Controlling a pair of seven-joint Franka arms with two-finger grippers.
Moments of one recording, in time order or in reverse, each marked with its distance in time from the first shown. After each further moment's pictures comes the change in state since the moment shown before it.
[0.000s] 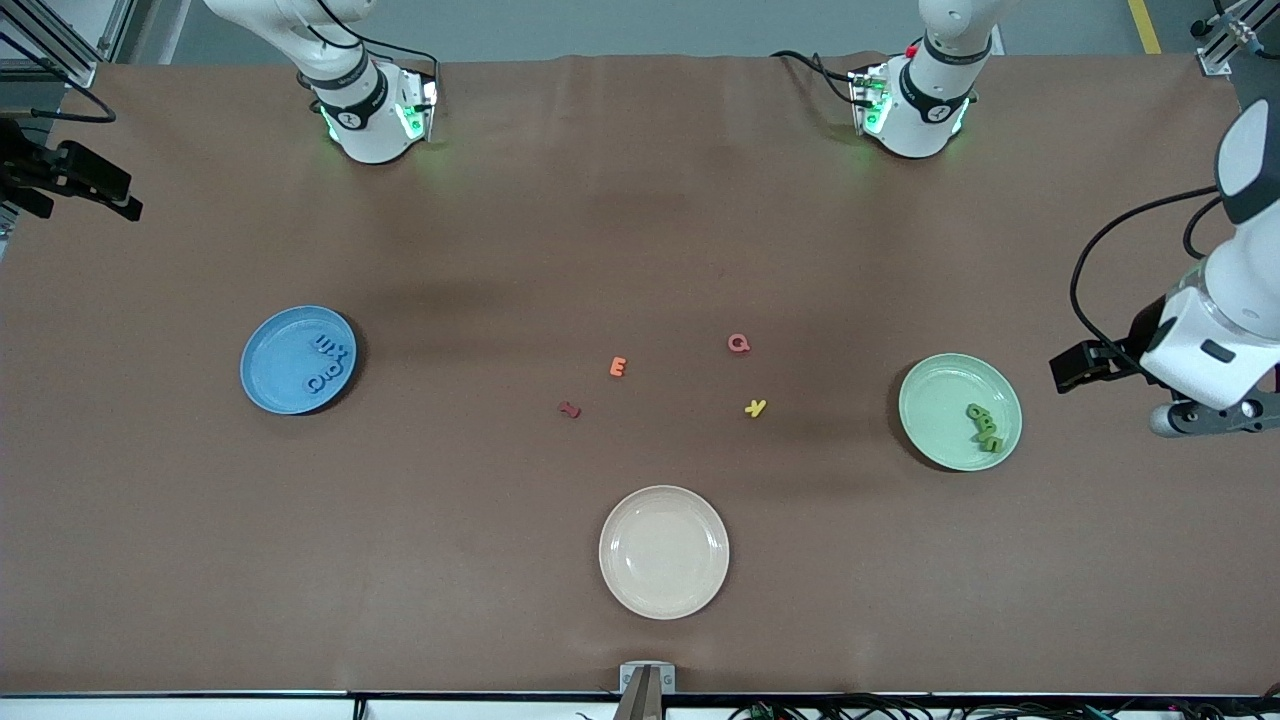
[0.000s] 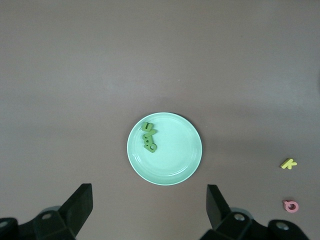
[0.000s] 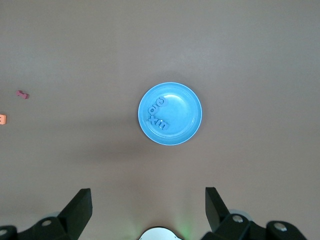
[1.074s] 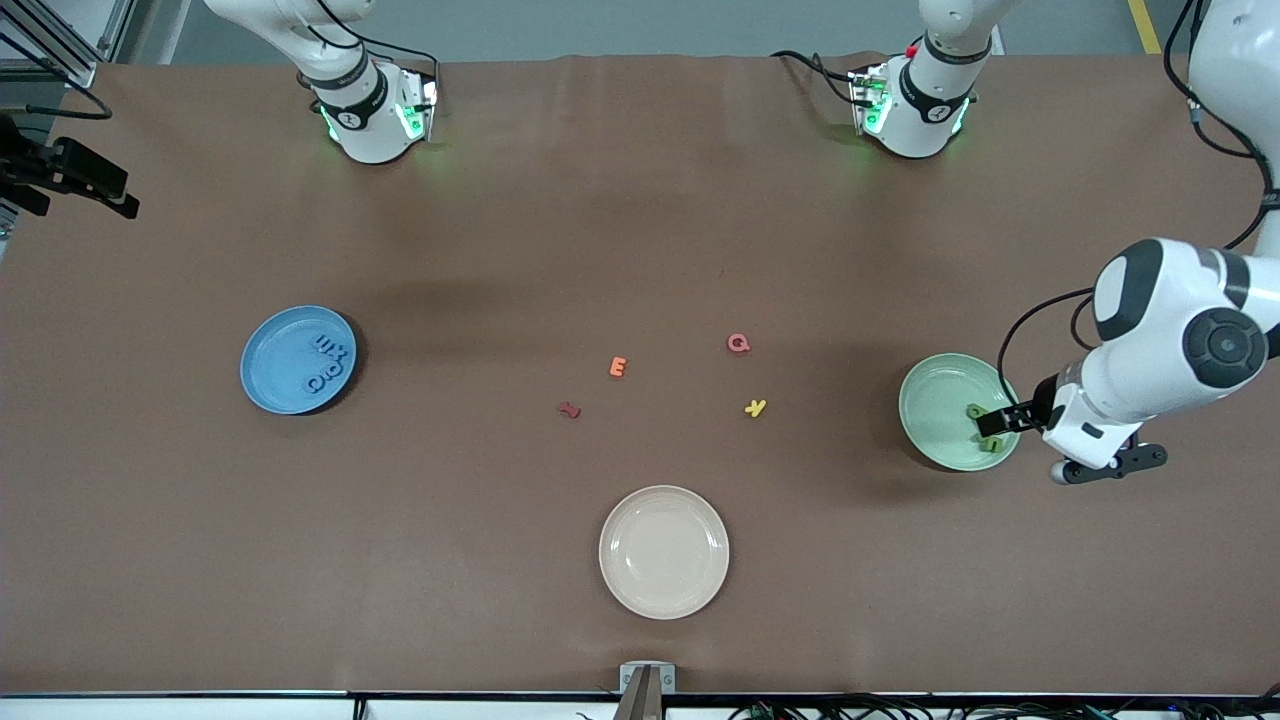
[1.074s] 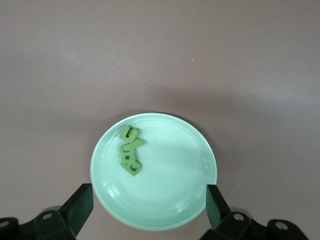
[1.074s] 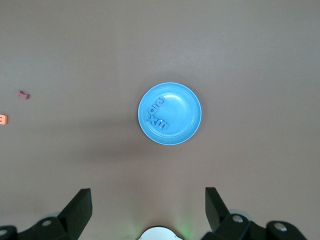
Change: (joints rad) left arm 0.025 0.115 0.131 -0.314 0.000 0.361 -0.115; right arm -0.004 0.000 0.000 0.011 0.000 -0.008 0.000
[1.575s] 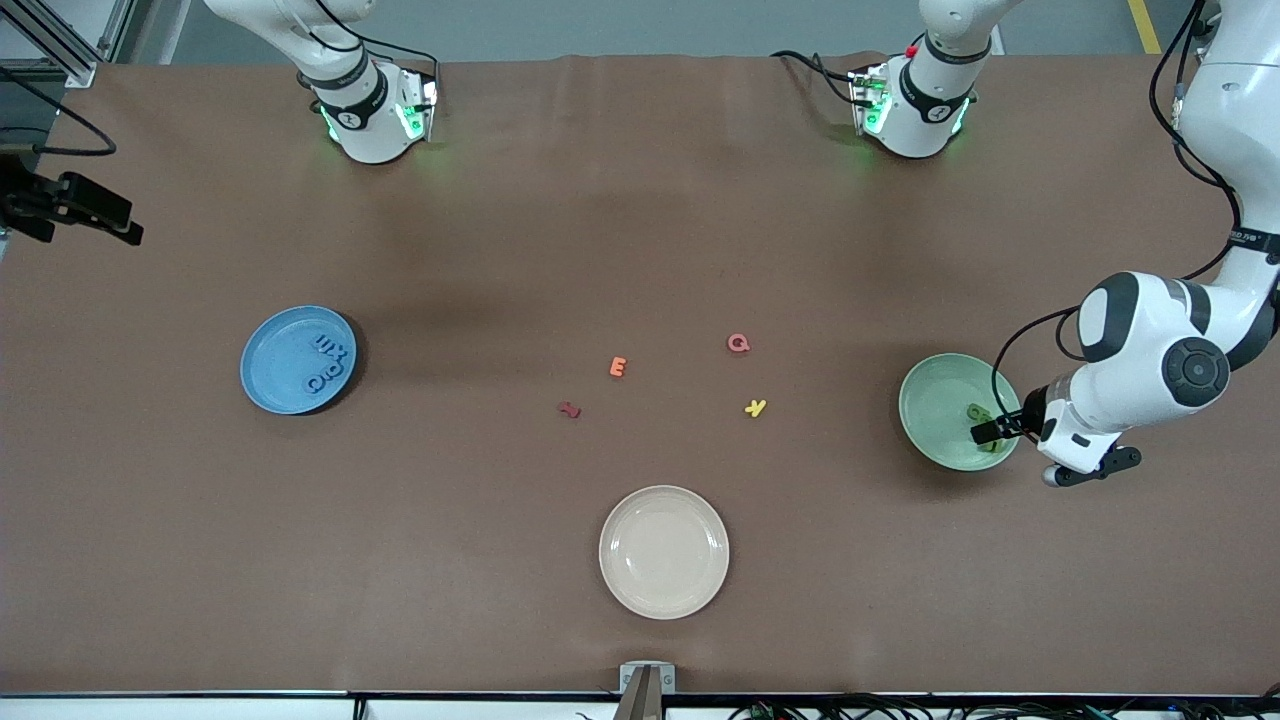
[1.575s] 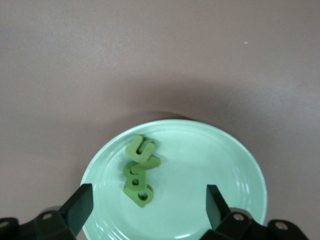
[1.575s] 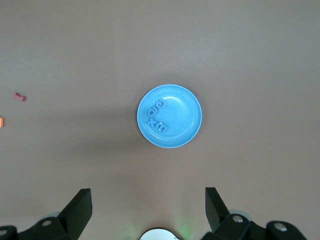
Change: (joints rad) left arm 0.001 0.125 0.129 -0.122 0.000 0.240 -0.011; right arm 0.000 0.058 0.000 0.036 0.000 -0.005 0.000
